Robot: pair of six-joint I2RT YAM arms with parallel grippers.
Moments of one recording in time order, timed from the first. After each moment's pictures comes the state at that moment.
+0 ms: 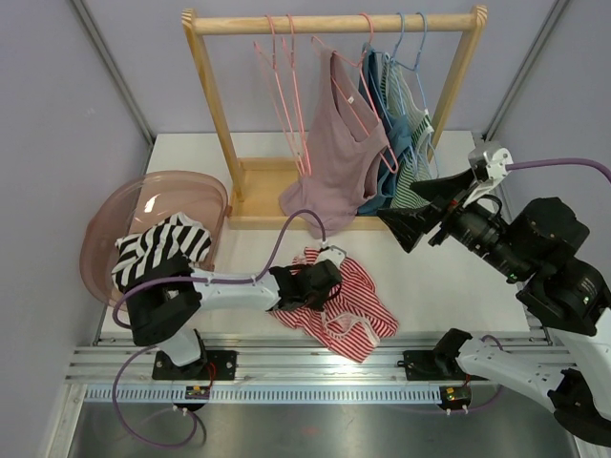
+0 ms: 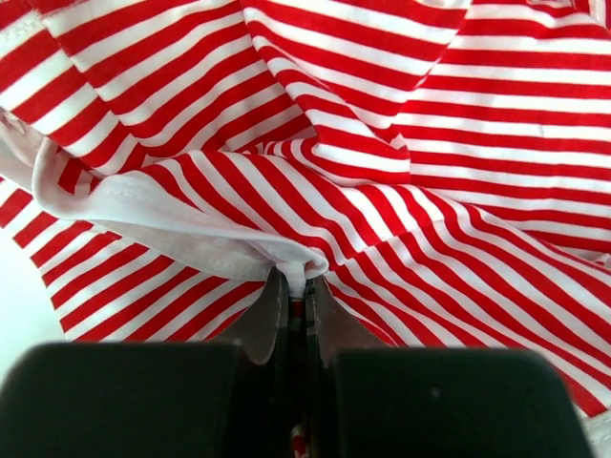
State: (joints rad) left arm -1.15 1.64 0.86 -0.20 -0.26 -0.52; right arm 0.78 0.84 1.49 -0.63 0.00 0.20
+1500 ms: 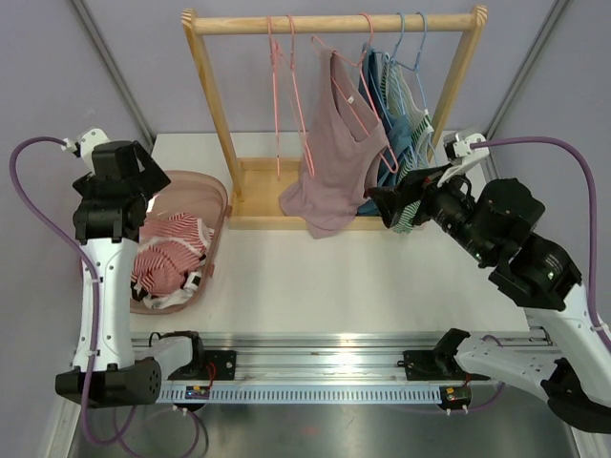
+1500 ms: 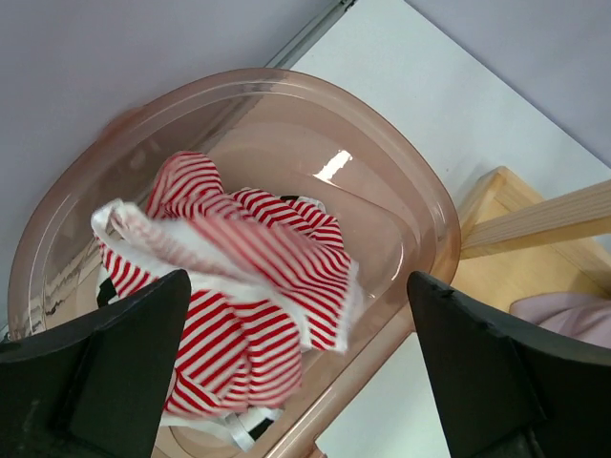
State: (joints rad) left arm 0.04 1.12 1.47 -0.92 -0.46 -0.46; right arm 0.78 0.91 1.47 -0.59 0.17 0.21
